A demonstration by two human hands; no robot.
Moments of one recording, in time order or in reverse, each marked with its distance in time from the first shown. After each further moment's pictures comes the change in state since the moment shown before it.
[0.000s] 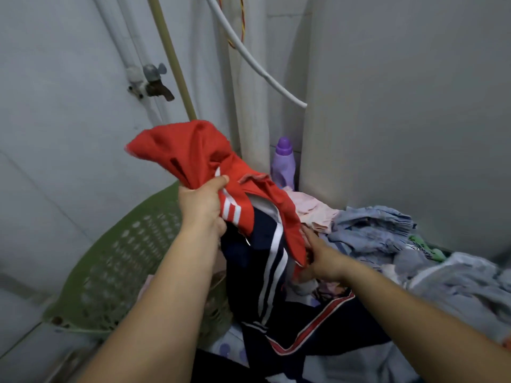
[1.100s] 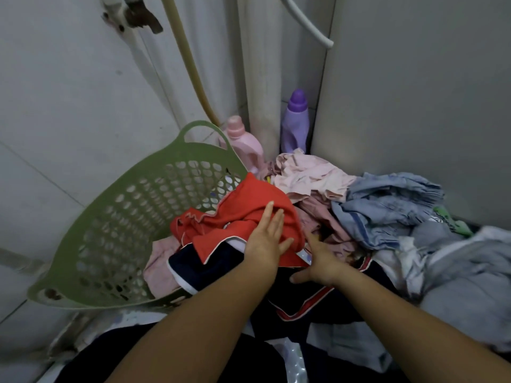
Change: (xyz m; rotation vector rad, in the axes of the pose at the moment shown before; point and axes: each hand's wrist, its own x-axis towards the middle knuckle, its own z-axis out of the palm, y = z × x) left_hand -0.014 -0.155 -0.042 -2.692 1.299 -0.861; right_hand 0.030 0.065 0.071 0.030 -0.082 0.177
